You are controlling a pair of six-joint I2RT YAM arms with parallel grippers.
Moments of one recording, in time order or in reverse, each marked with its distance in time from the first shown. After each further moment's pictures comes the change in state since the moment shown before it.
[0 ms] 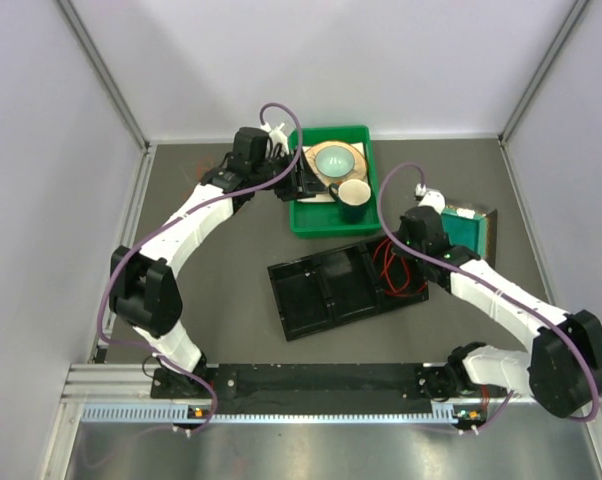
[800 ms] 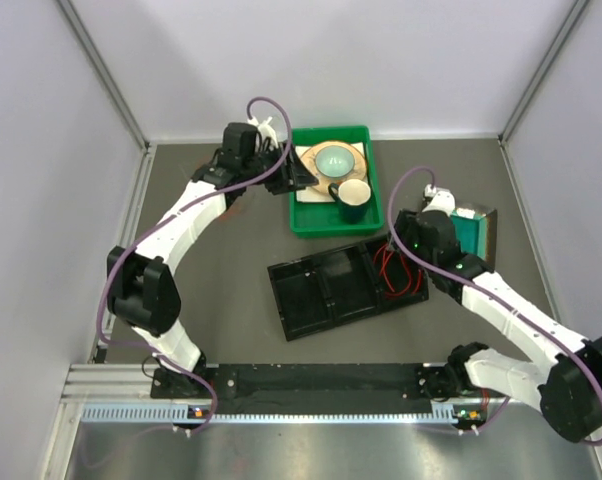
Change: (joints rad) left arm 0.048 0.000 0.011 -0.004 -0.014 0.013; right arm 0.000 -0.124 -0.043 0.023 0.008 -0.032
